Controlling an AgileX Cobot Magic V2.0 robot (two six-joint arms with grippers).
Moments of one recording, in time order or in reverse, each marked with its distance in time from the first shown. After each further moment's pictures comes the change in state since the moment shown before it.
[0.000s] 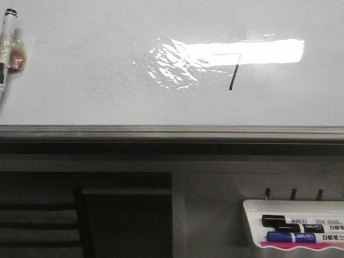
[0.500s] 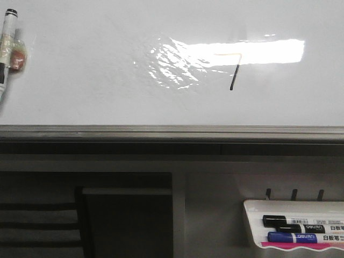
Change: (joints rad) left arm 0.000 0.000 0.000 0.000 -0.002 0.000; right arm -0.054 -0.271 0.370 0.029 -0.326 0.000
